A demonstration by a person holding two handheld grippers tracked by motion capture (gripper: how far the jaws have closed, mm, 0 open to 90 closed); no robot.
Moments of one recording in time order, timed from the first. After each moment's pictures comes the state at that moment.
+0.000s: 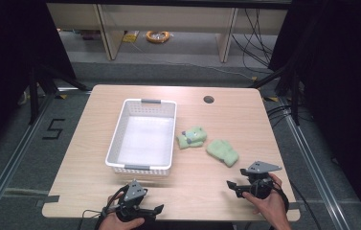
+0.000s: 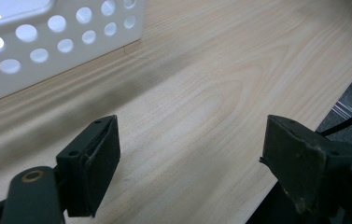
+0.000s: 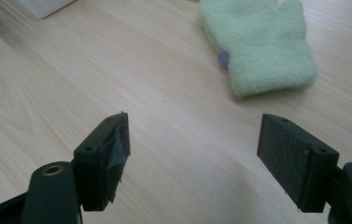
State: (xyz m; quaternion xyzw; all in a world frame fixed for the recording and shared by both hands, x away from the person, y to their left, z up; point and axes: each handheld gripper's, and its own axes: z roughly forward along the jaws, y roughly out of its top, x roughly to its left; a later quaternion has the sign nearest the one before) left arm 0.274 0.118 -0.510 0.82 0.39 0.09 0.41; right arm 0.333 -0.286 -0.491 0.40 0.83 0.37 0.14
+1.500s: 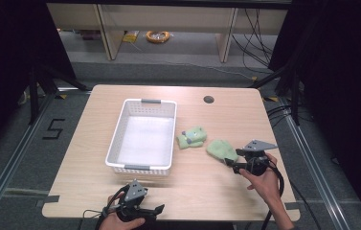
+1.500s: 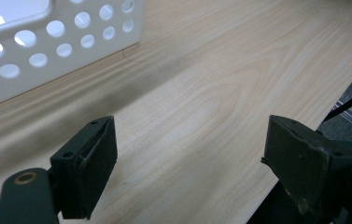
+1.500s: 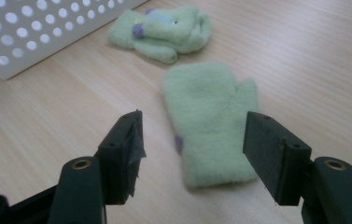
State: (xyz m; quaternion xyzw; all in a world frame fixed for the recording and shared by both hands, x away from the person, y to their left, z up) left arm 0.274 0.116 -0.510 0.82 0.39 0.10 0.42; right arm 0.387 -0.275 -0.464 0.40 0.81 0.38 0.18
